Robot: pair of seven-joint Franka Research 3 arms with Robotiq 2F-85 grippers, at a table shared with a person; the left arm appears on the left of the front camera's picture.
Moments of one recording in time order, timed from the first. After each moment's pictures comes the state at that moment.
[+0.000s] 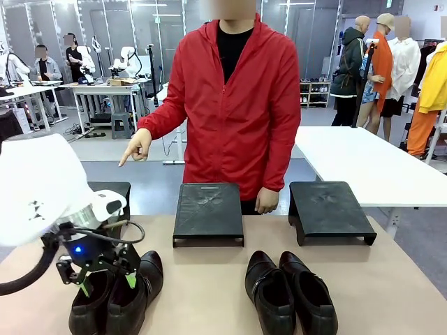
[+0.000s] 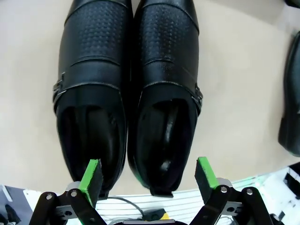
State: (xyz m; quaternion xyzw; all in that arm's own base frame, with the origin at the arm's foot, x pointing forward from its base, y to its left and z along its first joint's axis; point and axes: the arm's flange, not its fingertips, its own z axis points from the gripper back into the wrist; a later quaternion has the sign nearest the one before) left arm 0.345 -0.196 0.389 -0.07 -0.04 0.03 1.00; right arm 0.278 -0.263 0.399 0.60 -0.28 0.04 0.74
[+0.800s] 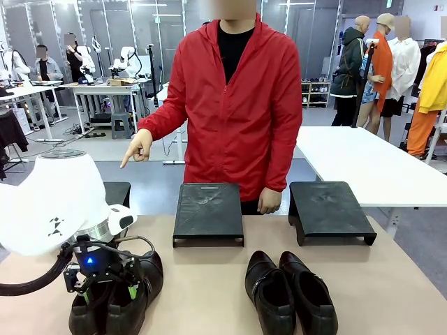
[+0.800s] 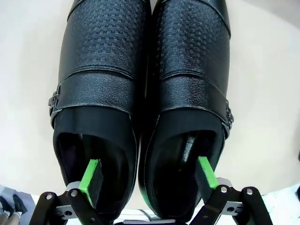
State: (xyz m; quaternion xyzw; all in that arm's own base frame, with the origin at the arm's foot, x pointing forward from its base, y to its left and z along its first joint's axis) left arm 0.356 -0.202 0.356 -0.03 -0.02 0.04 1.00; right arm 0.278 -0.263 0.399 0.60 -0.28 0.04 0.74
